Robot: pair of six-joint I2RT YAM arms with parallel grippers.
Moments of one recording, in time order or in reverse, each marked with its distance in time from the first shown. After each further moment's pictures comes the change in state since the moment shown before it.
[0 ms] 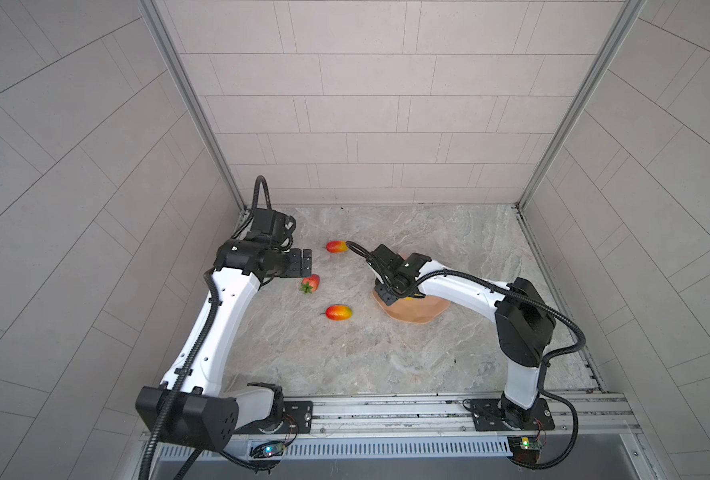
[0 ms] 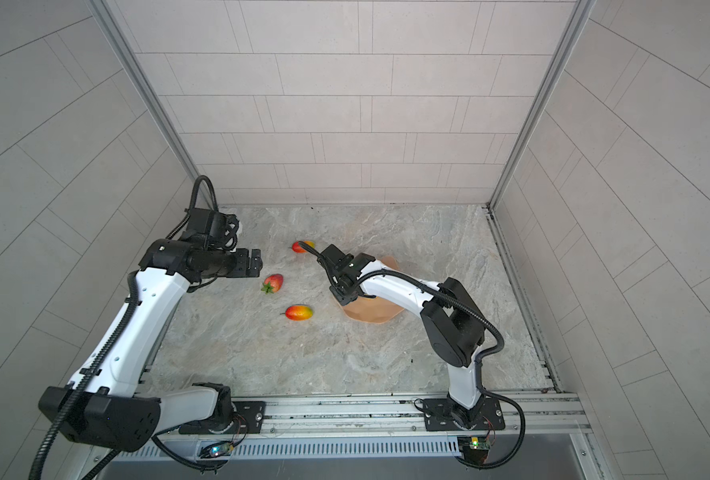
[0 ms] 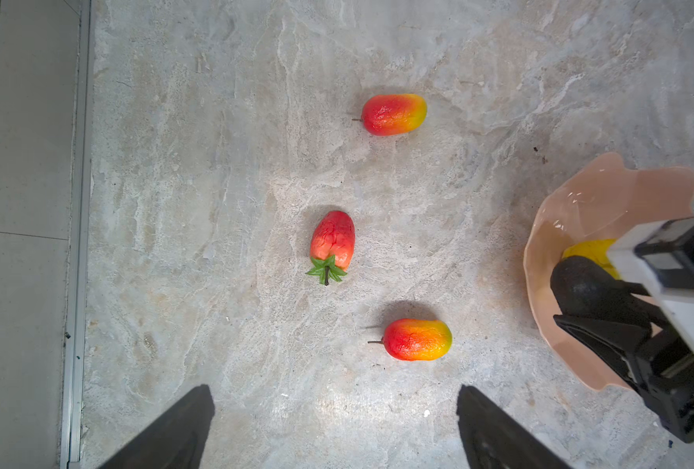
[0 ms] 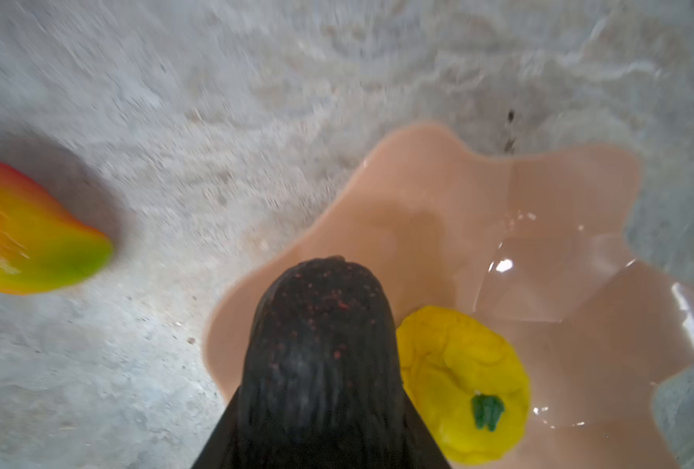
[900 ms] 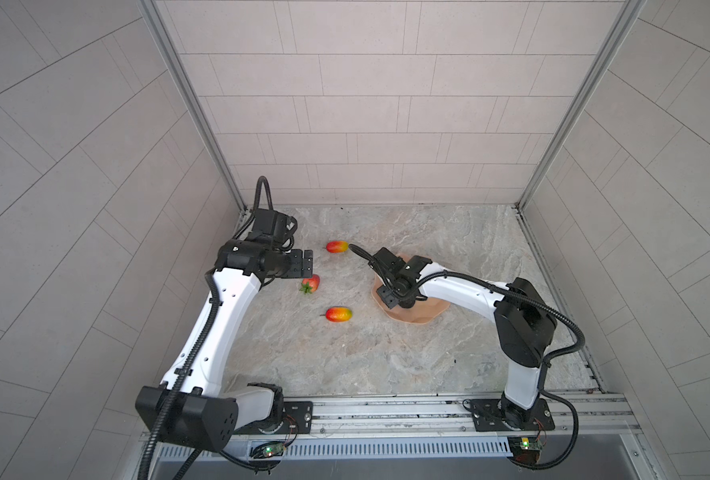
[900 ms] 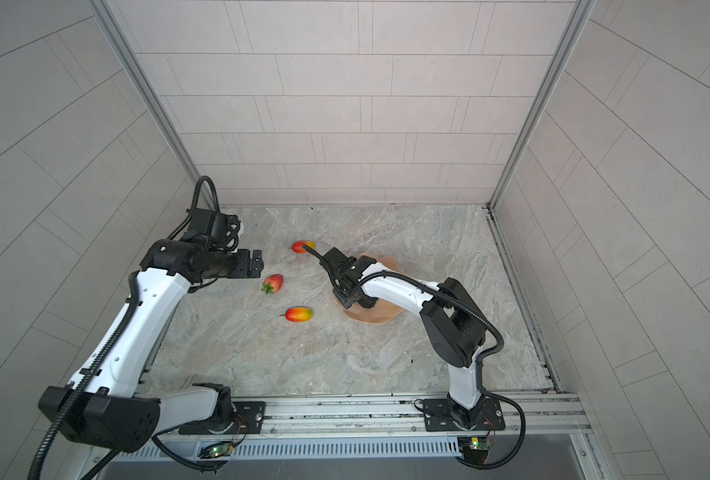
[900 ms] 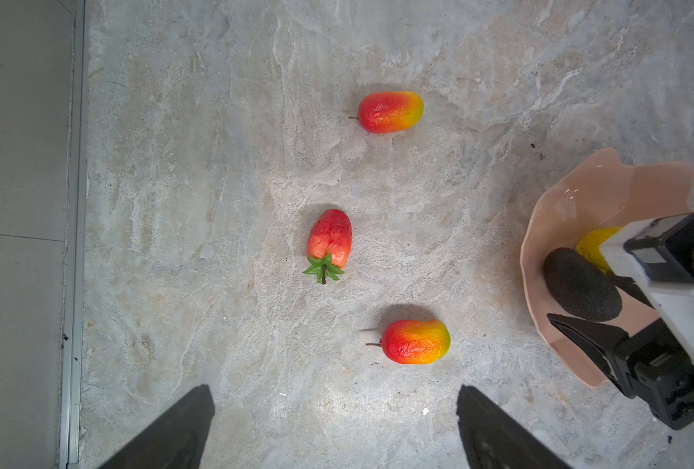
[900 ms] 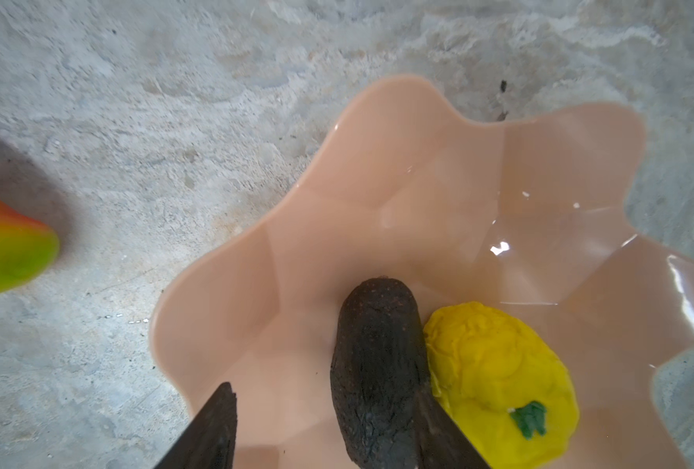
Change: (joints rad) left arm -0.007 0.000 0.000 -0.001 -0.001 0.000; right arm -0.002 -0.016 0.024 -0.011 0.024 -0.007
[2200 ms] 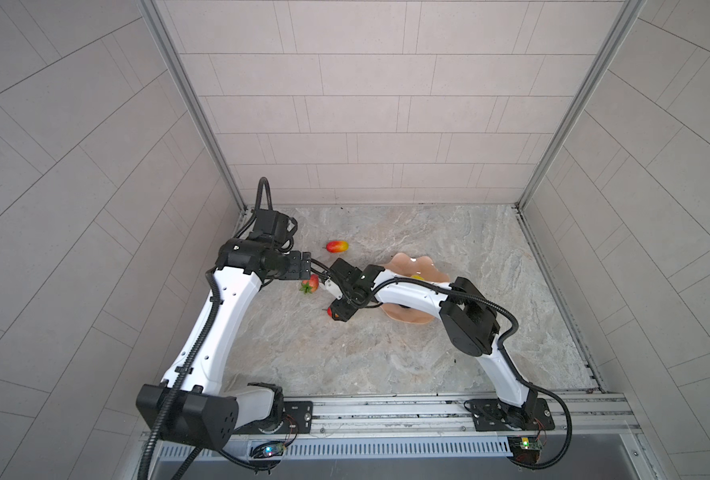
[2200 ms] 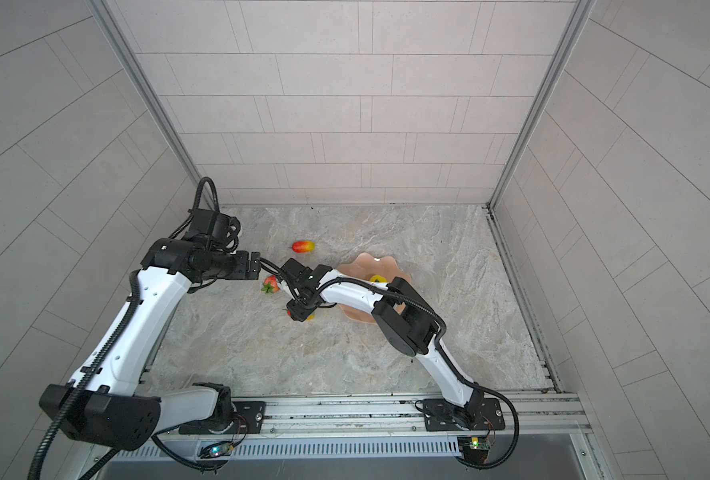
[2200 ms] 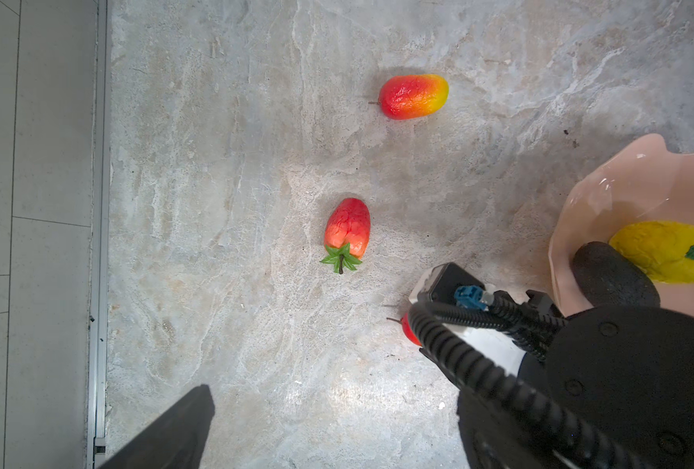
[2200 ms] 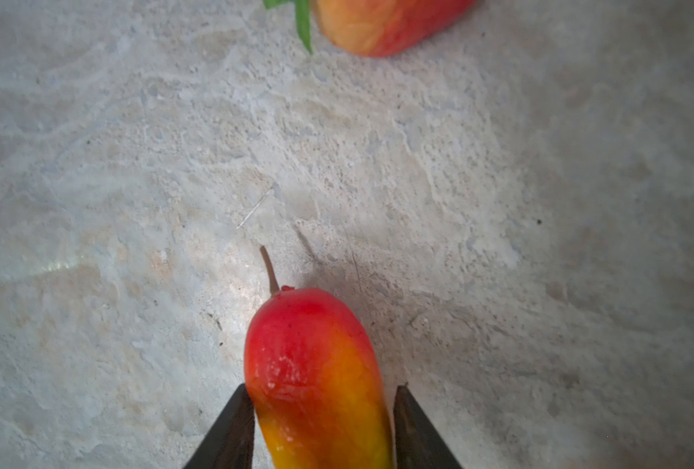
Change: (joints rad) left arm -0.005 0.007 0.006 -0.036 -0.049 0.002; right arm 0.145 0.370 0.350 0.085 -0.335 -0.022
